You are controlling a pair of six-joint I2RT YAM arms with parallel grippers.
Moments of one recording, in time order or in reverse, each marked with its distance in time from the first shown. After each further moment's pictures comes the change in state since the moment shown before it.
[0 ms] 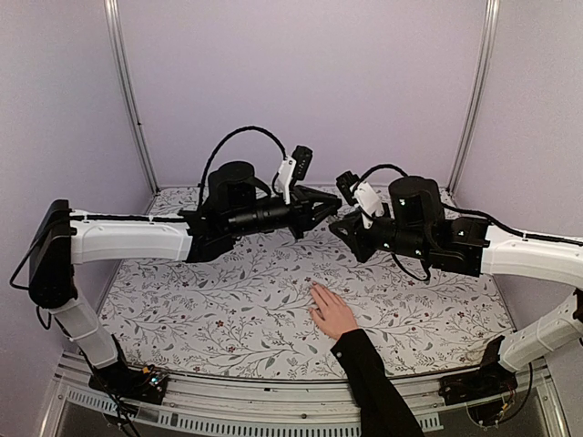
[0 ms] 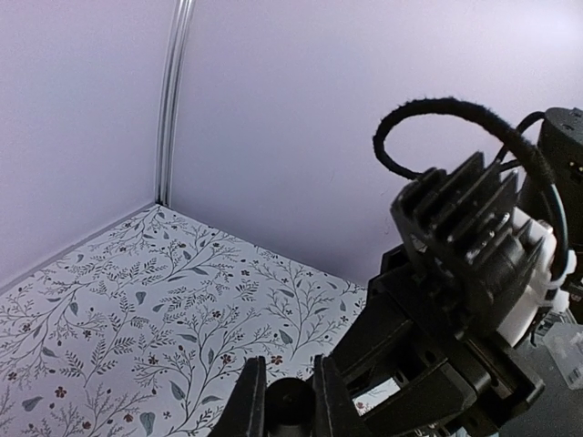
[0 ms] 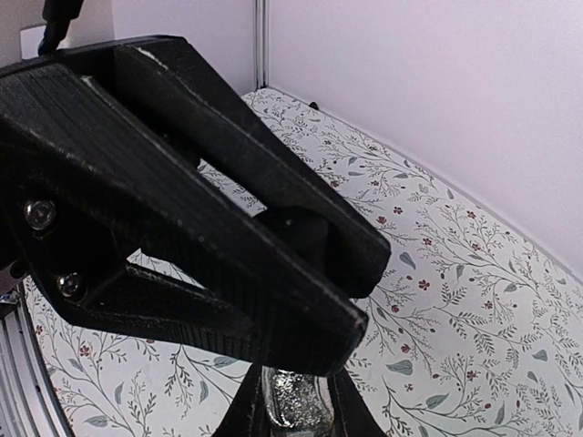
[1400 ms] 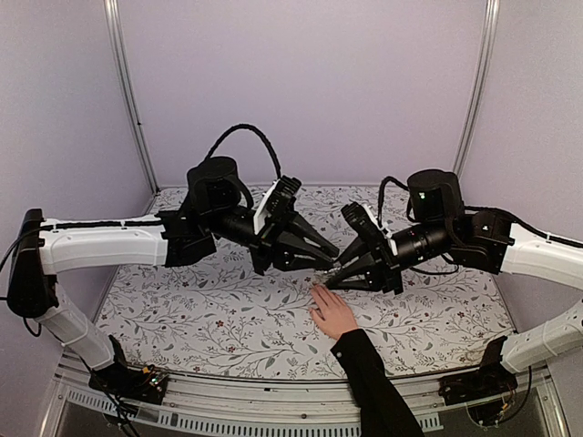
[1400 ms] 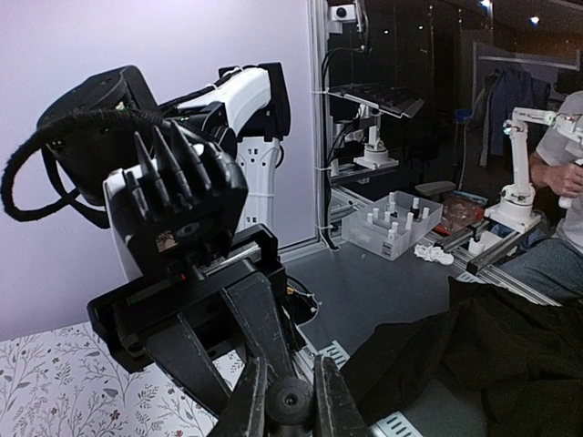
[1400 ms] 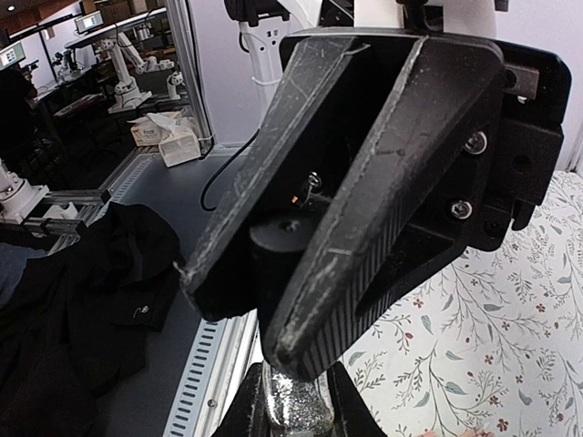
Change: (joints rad) left arm -0.046 -0.137 -0.044 -0.062 0.732 0.269; right arm -0.010 -0.107 0.021 -0.150 -0.921 -0.225
